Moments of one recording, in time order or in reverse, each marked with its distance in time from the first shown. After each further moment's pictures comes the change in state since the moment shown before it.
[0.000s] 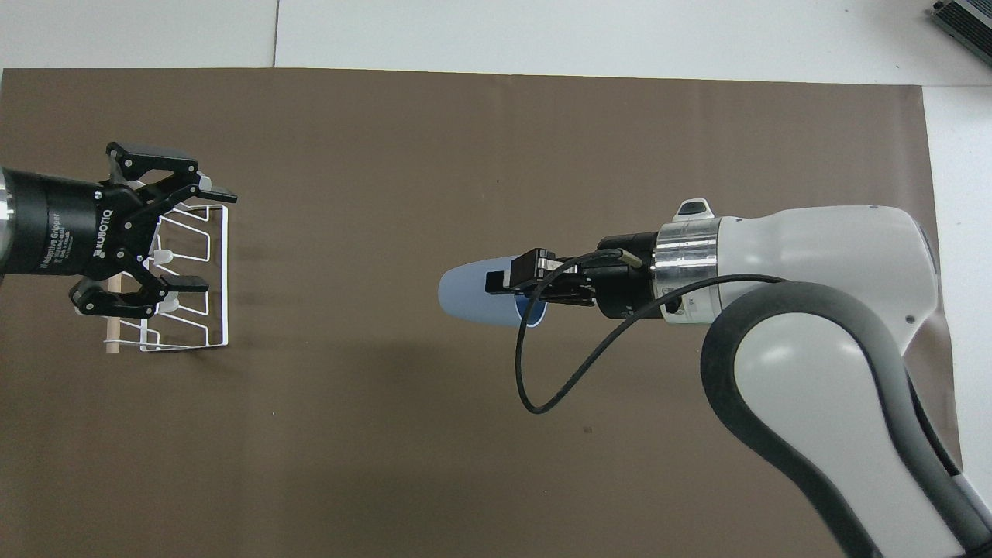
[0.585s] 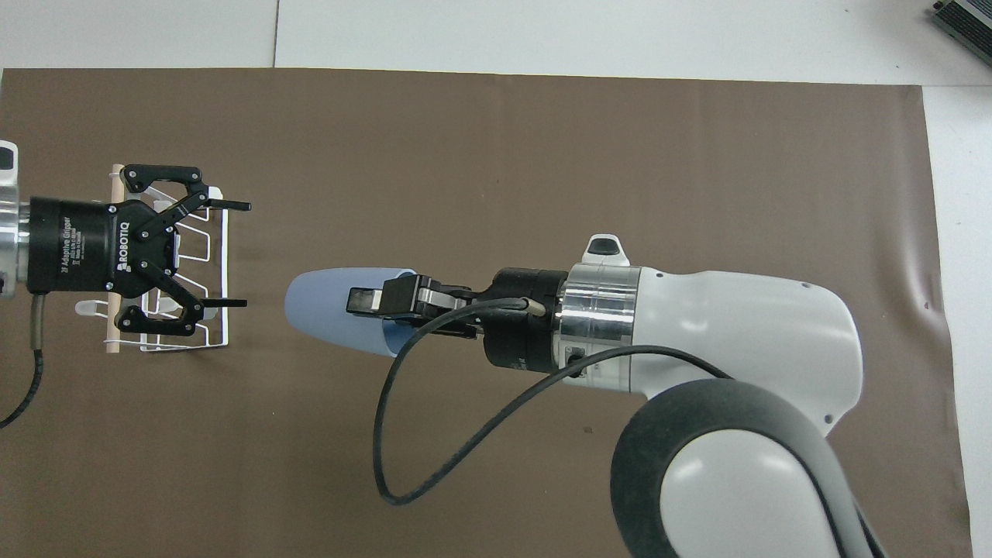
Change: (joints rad) left arm 0.054 -0.017 0.009 -0.138 -0.281 -0.023 -0.158; right arm 0.001 -0.027 0.218 0.060 0.298 0.247 0.000
